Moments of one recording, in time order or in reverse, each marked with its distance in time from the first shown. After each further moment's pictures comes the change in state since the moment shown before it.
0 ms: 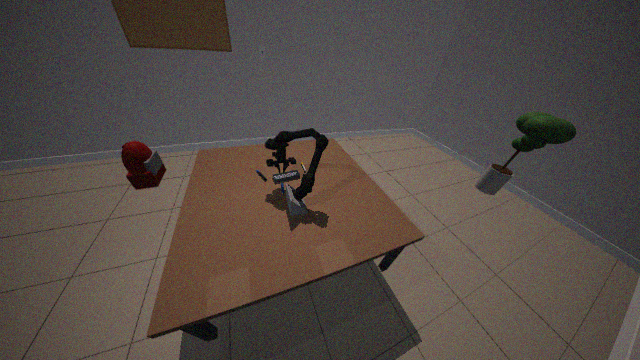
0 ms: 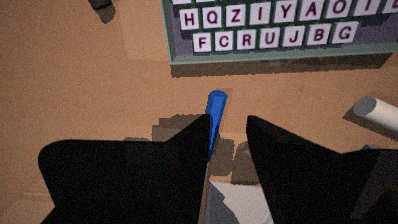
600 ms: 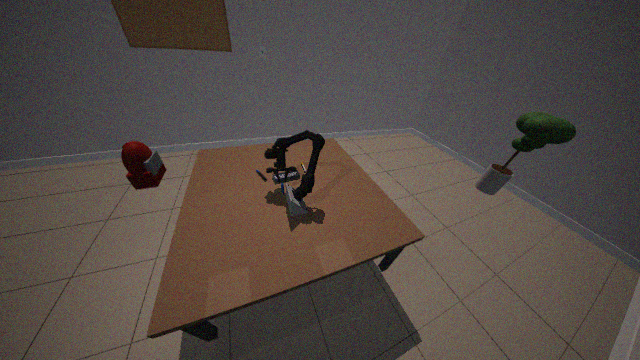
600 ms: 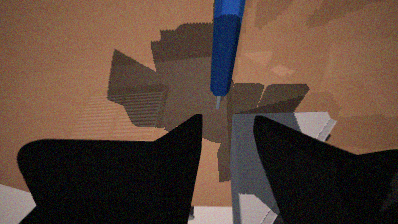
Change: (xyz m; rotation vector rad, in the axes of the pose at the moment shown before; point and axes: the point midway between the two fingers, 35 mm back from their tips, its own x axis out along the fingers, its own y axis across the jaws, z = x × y) arm 0.033 0.010 -0.060 0.167 0.381 0.008
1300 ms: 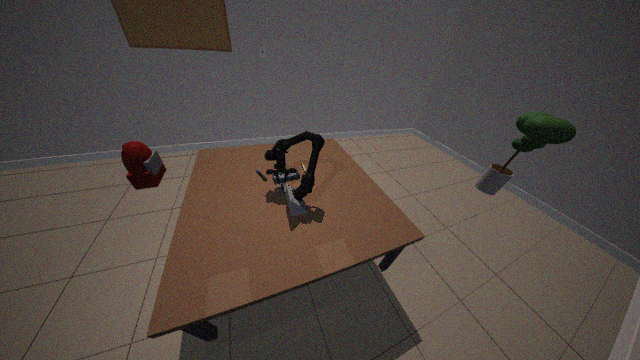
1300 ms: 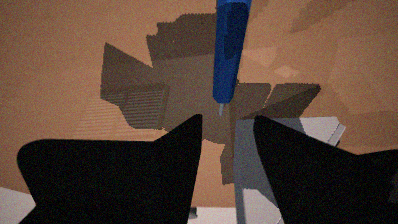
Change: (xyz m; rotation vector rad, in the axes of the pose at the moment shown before) arm 0.011 0.002 0.004 0.014 0.013 0.003
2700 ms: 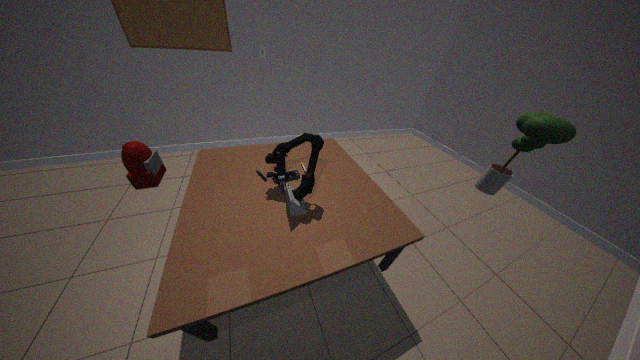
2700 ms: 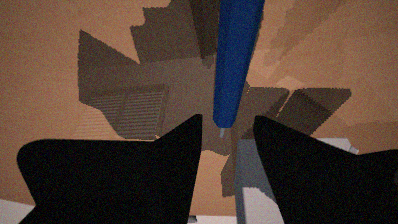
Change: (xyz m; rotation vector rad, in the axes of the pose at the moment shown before) arm 0.022 0.000 0.012 0.000 0.000 -0.002
